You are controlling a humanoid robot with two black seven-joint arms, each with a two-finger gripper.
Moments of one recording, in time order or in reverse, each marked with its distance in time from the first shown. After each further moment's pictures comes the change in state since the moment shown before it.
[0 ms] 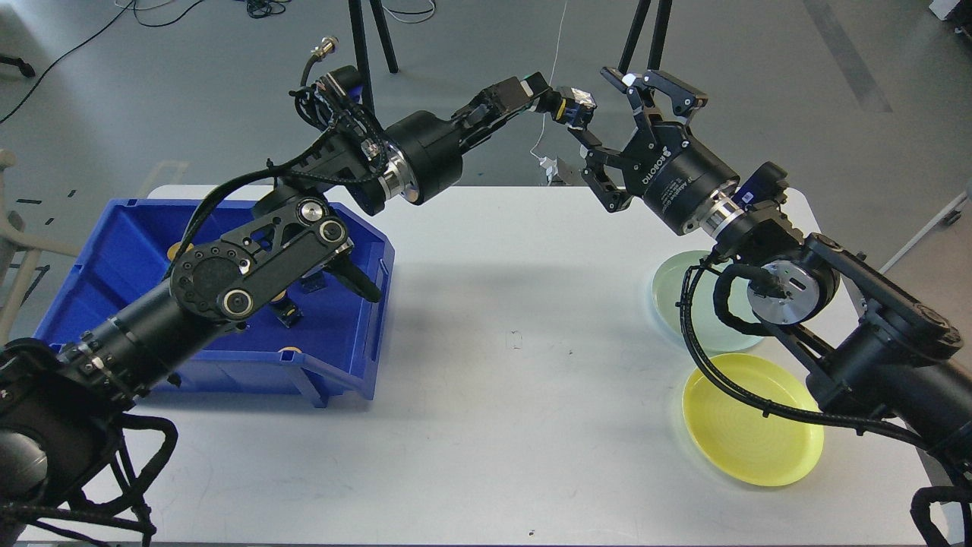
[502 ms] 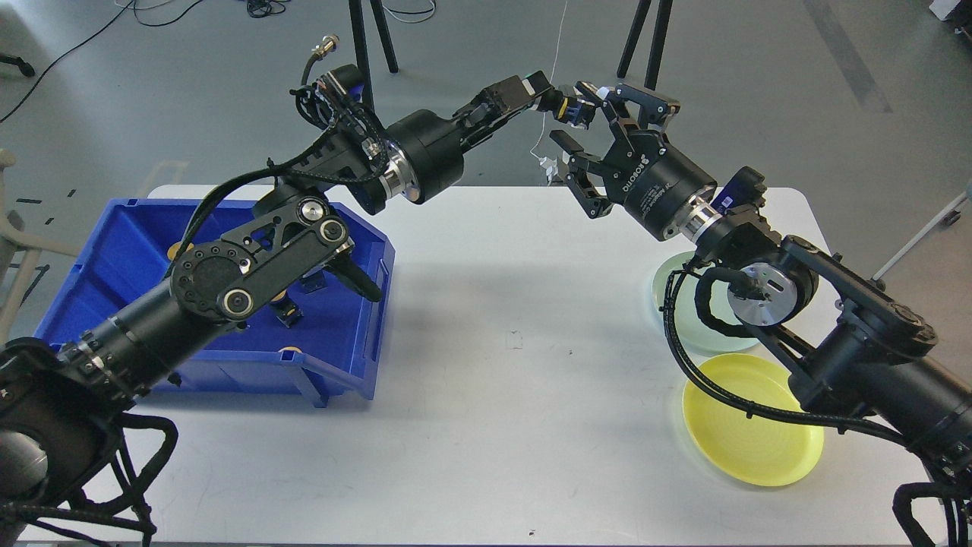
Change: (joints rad) left arm -0.002 0.001 0.000 -0.003 0.000 0.000 0.000; right arm 0.010 0.027 -0.026 -0.017 -0.013 0.000 -0.006
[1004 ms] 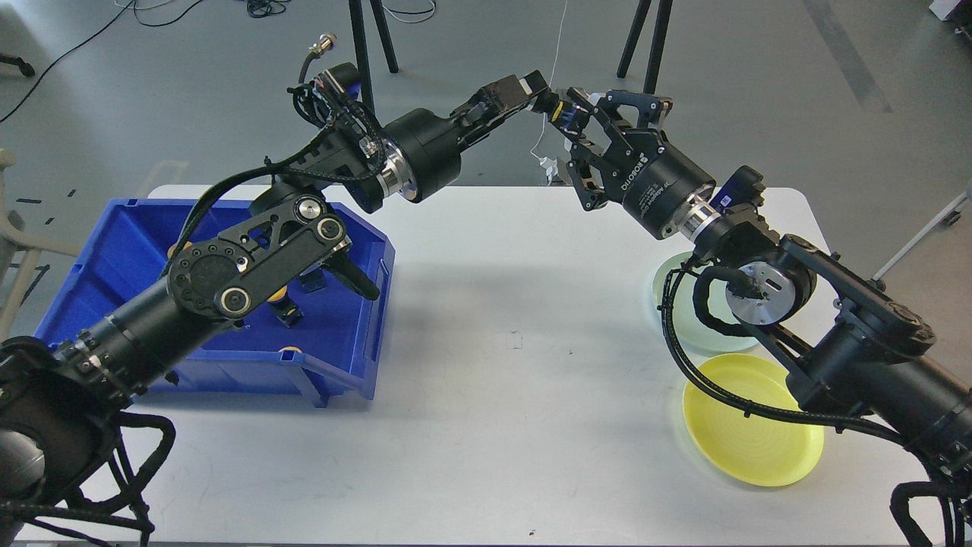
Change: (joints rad) left arm -0.003 0.005 -0.003 0.001 -0.001 -0.004 0.006; right arm 0.005 0.006 0.003 0.000 0.000 -0.001 0.001
